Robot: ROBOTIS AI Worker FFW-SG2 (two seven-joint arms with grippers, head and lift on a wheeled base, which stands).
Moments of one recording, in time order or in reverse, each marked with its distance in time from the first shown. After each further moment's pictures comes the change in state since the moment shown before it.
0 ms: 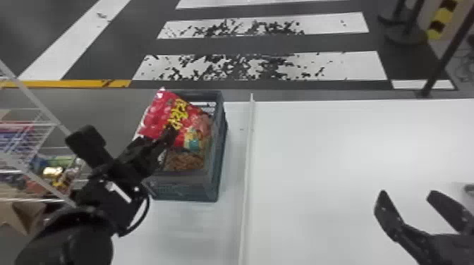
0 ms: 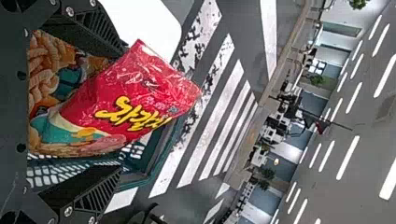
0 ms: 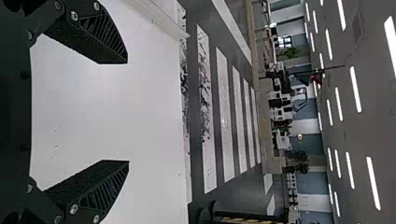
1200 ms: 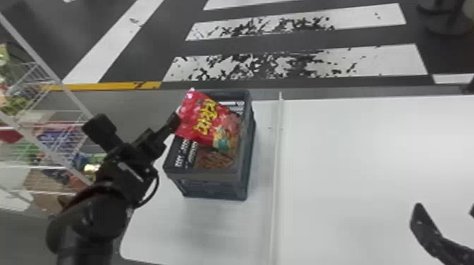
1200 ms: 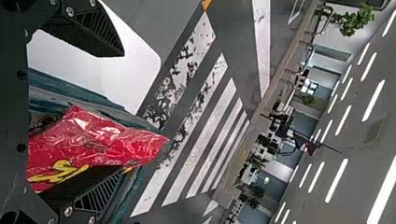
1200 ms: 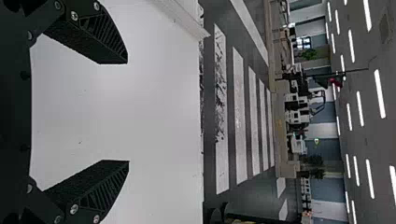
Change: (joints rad) left arm -0.129 0.079 0.099 0.154 0.079 0.022 -0.009; right arm -0.012 -0.005 0.012 0.029 0.027 0.046 -0.002
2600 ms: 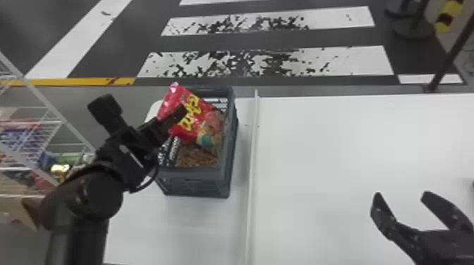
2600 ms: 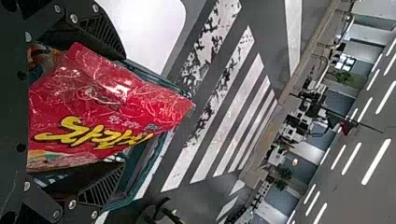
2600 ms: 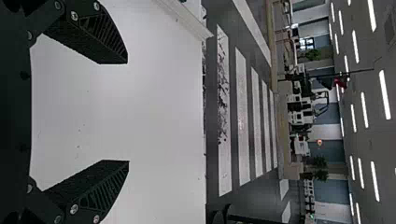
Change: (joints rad) left arm -0.113 -0.018 -0.115 0.044 -0.023 0.116 0.022; right arm -0.050 0.003 0.021 0.035 0.000 0.019 -0.003
